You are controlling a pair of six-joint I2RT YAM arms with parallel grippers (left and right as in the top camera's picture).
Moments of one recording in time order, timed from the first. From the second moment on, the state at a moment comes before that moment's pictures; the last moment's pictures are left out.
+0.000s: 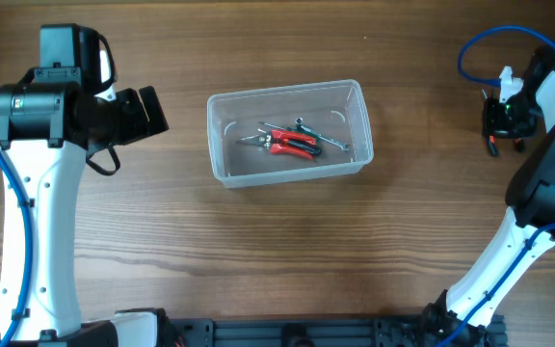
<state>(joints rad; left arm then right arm) 0.01 1.48 1.66 -1.36 0.01 -0.32 -0.43 2.29 1.77 -0.97 -0.02 -0.27</state>
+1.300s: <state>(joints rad) 0.01 1.48 1.66 -1.36 0.01 -0.32 0.28 1.70 1.79 -1.05 -0.35 -0.86</state>
